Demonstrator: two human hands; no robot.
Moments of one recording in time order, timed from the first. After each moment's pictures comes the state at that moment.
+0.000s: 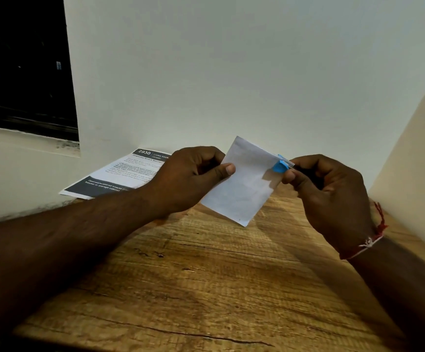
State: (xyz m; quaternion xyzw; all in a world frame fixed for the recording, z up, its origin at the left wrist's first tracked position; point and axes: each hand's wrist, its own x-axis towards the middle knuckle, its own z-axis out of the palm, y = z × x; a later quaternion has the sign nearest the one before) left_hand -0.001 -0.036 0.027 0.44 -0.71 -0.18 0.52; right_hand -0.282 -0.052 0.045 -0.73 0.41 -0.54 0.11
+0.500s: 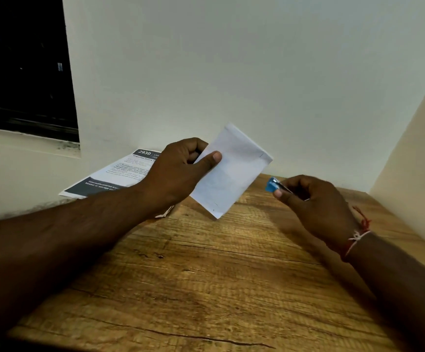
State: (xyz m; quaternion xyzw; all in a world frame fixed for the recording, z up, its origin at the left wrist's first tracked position) left_hand 0.008 -0.048 0.022 0.43 -0.60 -0.29 0.61; right_hand -0.295 -0.090 0.021 -0.74 0.50 -0.42 0.16
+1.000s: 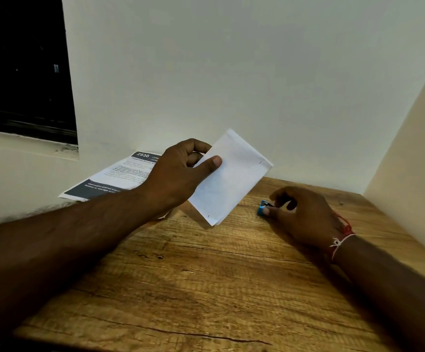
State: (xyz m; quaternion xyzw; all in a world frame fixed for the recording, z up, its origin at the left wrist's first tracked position) left_hand 0.001 -0.047 0.021 0.44 -0.59 -0.30 0.60; right_hand -0.296 -0.098 0.007 -0.77 0.56 -0.30 0.06
